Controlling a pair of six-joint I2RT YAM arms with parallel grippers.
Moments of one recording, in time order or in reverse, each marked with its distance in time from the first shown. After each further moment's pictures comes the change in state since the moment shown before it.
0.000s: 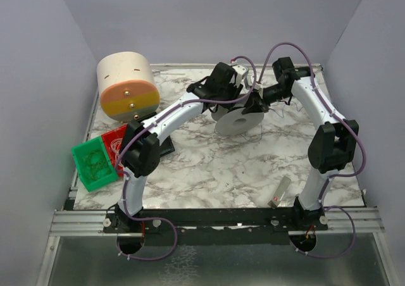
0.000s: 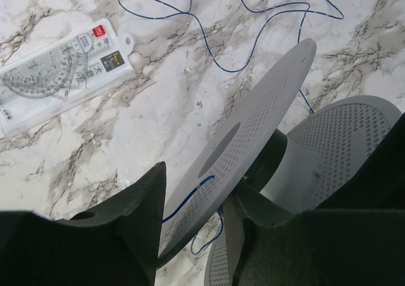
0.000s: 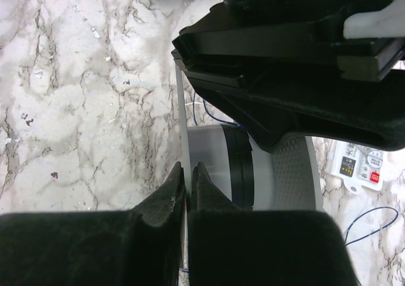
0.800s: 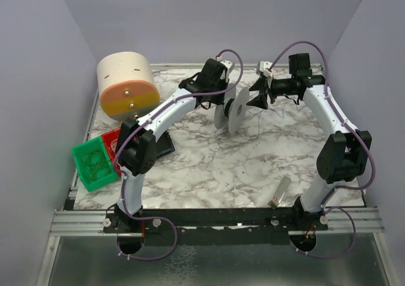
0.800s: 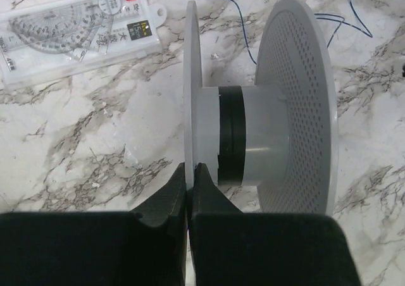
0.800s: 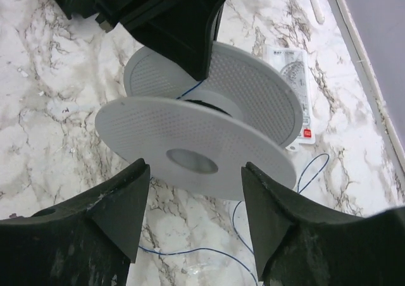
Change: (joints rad) left arm 0.062 -0.006 -0.002 -0.049 0.010 -0.111; right arm -0.069 -0.125 -0.148 0.454 0.015 0.432
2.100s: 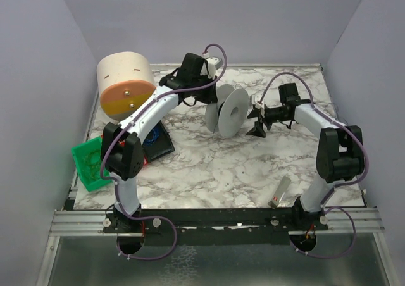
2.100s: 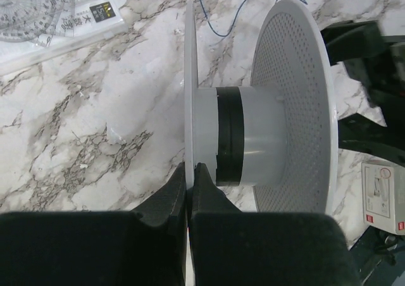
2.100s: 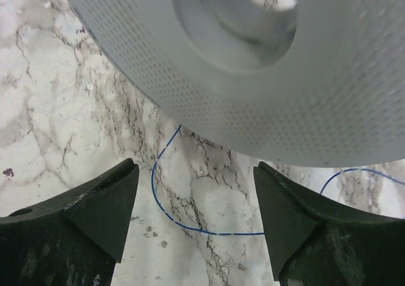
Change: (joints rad) left arm 0.121 -0.116 -0.096 -0.029 0.303 0.017; right arm 0.001 -0.034 -0.417 0.184 0.051 -0.161
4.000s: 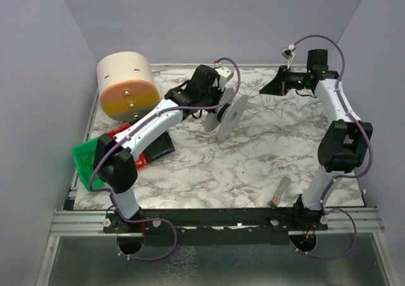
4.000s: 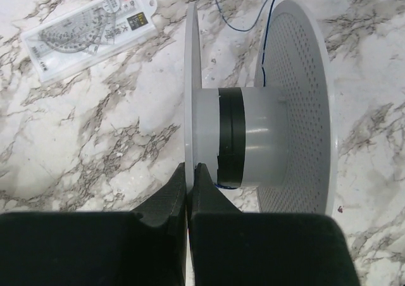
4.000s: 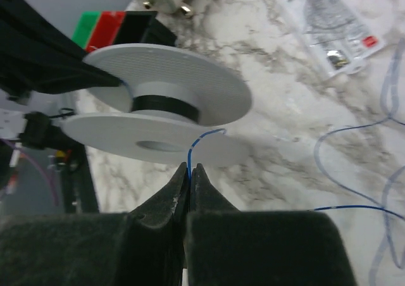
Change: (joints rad) left arm -0.124 -0.160 -0.143 0.052 -0.267 0.116; right arm -0.187 0.180 0.537 -0.160 -0.156 0.867
